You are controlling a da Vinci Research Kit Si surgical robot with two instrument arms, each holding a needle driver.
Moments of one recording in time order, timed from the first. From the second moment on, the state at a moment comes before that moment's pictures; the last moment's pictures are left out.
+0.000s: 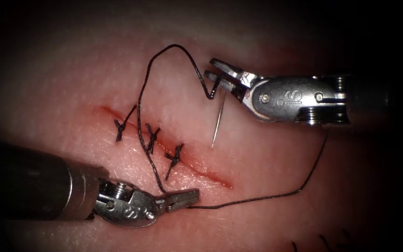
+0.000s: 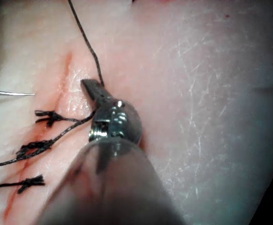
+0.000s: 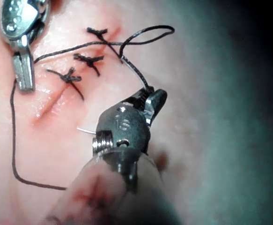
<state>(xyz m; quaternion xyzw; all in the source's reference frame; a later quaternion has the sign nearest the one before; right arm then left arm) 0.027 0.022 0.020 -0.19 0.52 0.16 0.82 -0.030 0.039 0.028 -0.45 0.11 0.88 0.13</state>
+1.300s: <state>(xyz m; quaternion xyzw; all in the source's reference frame) 0.027 0.018 0.020 -0.12 0.53 0.32 0.77 -0.029 0.037 0.025 -0.45 0.10 0.88 0.13</state>
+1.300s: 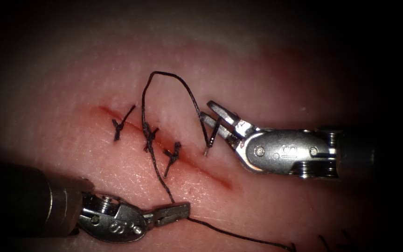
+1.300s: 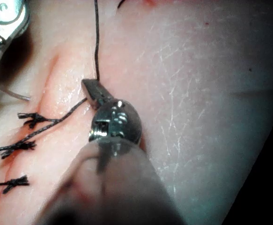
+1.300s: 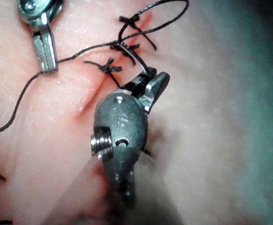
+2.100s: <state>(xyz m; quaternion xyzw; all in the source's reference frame) 0.027 0.019 0.019 -0.17 0.52 0.26 0.80 -0.031 0.042 0.024 -0.47 0.11 0.86 0.15</state>
